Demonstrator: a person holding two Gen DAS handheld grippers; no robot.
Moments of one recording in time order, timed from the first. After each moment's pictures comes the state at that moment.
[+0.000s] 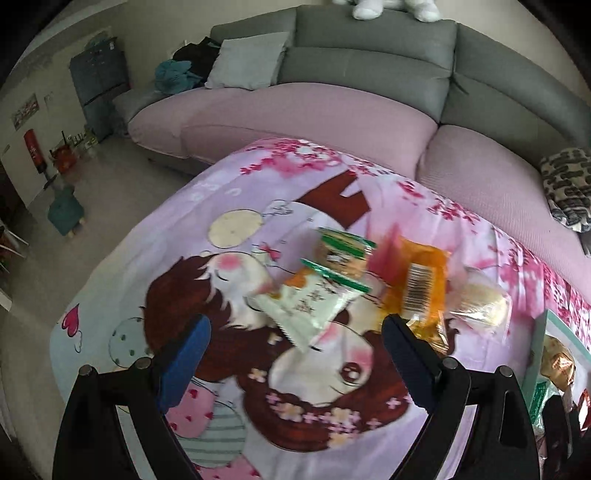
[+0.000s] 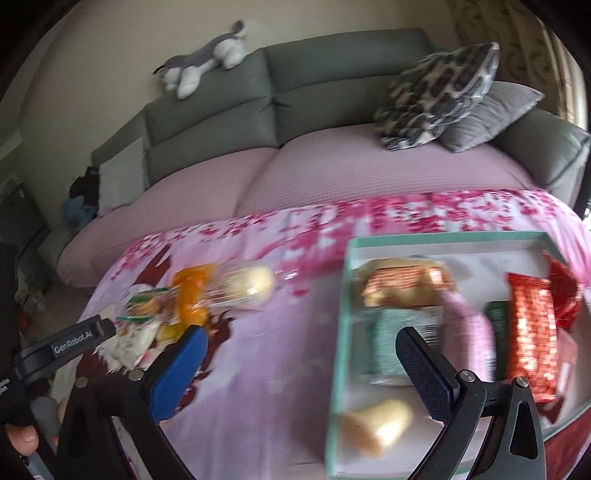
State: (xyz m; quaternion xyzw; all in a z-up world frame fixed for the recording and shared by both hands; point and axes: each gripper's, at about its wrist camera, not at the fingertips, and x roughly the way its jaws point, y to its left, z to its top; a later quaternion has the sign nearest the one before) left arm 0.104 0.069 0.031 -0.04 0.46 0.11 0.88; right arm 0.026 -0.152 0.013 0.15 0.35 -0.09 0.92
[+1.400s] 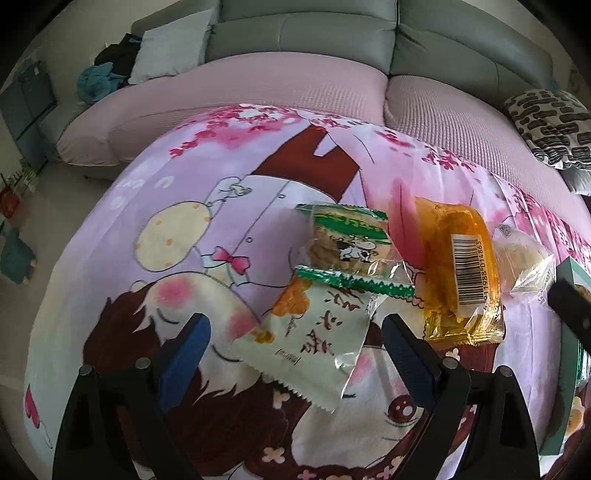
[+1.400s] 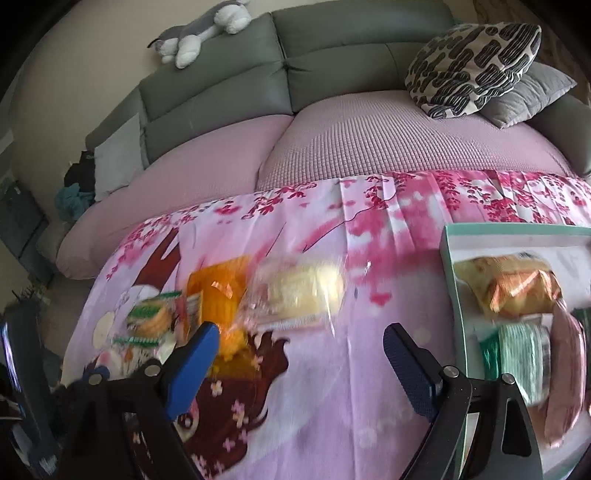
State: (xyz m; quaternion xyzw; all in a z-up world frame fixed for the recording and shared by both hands) left arm 0.165 0.091 -0.039 0.02 0.50 -0.03 0.86; right arm 0.114 -0.116 -0.017 0.17 0.41 -0.08 0.89
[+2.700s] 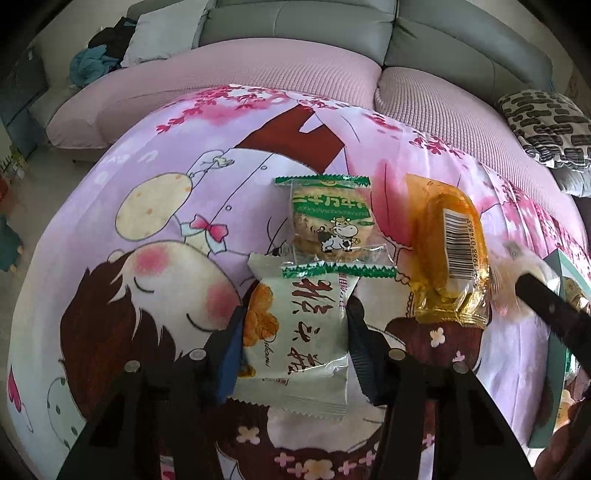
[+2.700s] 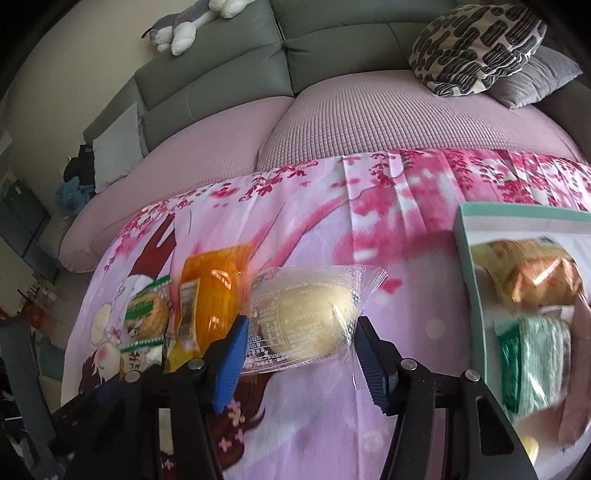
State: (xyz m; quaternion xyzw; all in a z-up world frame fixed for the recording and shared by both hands) left arm 0.152 0.090 -0.046 0.00 0.52 -0.05 0.85; right arm 0.115 -0.119 -0.030 0.19 0.43 -0.06 0.88
